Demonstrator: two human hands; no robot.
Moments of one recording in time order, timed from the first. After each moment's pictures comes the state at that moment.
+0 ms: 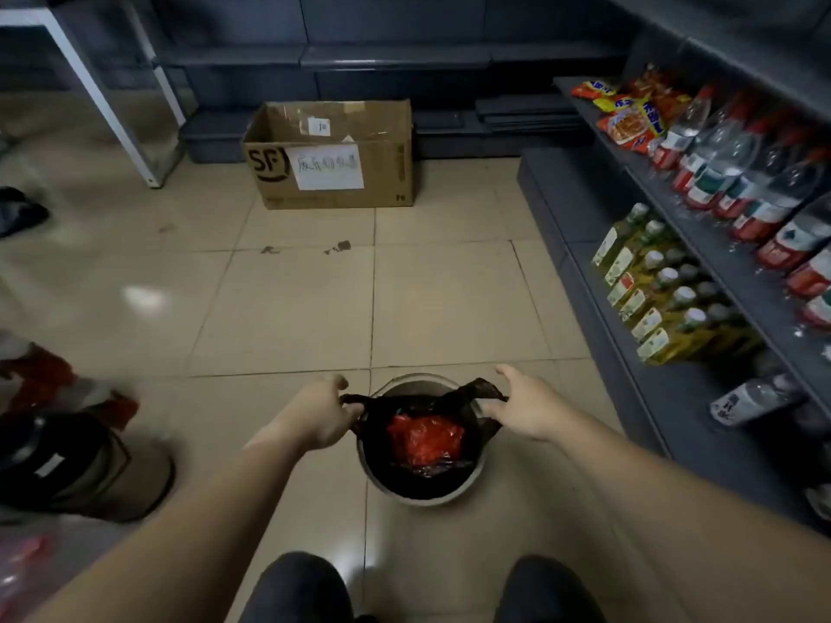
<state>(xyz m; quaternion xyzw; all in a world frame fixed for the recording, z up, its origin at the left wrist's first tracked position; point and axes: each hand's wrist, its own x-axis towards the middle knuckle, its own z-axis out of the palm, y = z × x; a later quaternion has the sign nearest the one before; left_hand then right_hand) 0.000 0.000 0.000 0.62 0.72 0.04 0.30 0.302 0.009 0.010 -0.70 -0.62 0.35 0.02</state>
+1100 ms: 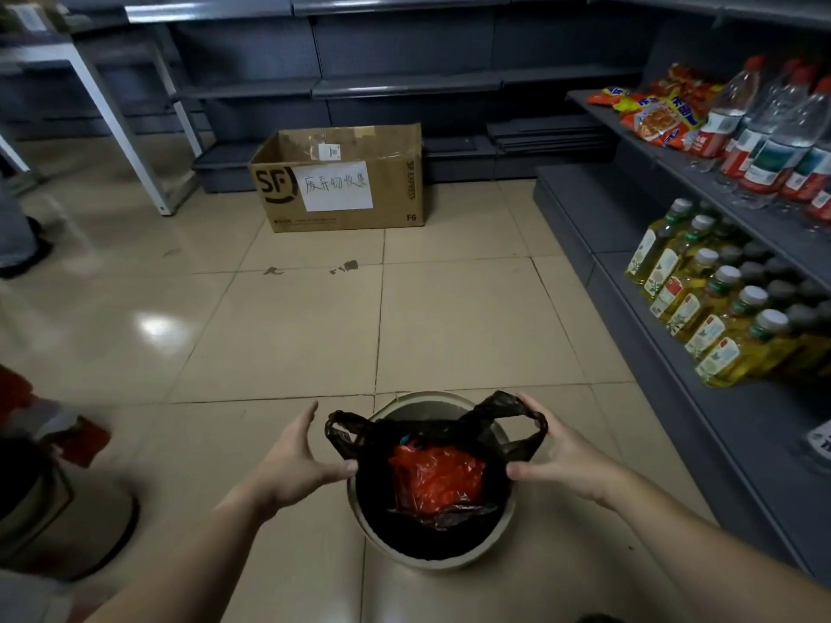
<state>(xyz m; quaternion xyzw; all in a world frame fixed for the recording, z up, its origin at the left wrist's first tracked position) -0.039 0.013 -0.159 0.54 0.70 0.22 0.41 0.350 0.027 -0.153 -0.55 -0.60 0.54 0.21</state>
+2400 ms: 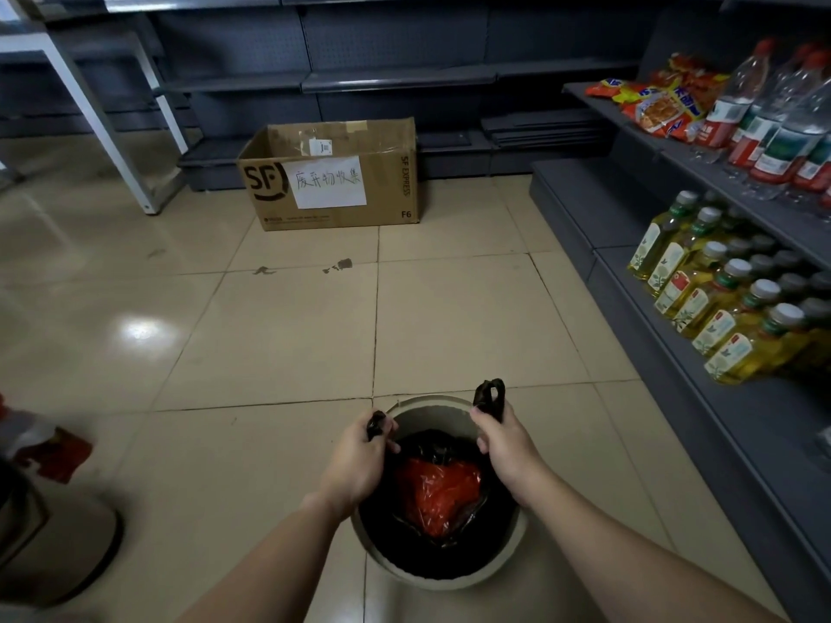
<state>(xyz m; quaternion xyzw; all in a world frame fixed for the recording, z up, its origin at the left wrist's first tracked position) 0.041 0.041 -0.180 0.49 0.66 0.33 0.47 0.256 0.055 -0.199 -0.62 -0.44 0.53 0.37</state>
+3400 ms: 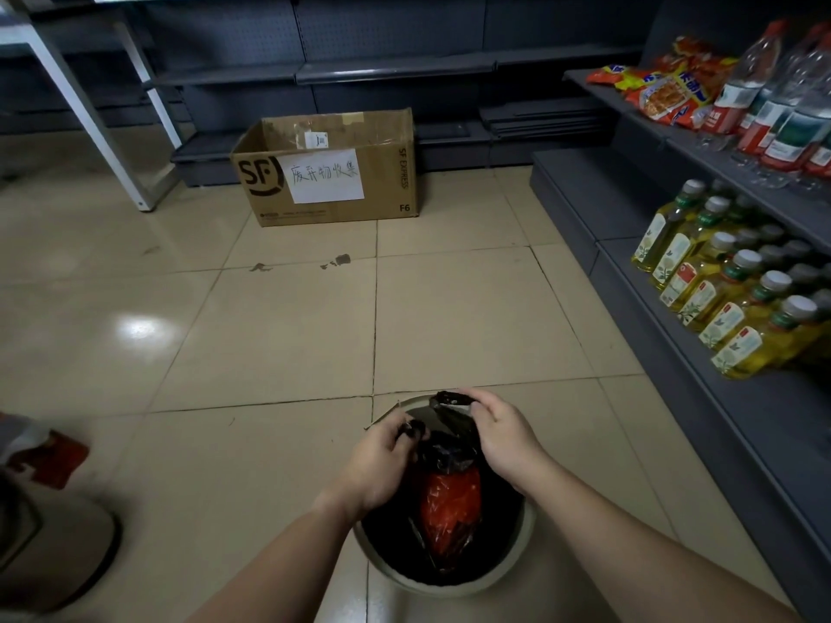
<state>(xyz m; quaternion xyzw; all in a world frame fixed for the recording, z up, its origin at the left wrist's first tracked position) 0.056 0.047 -0.177 0.58 0.59 0.29 0.49 0.248 0.073 -0.196 -0.62 -0.51 0.48 0.35</state>
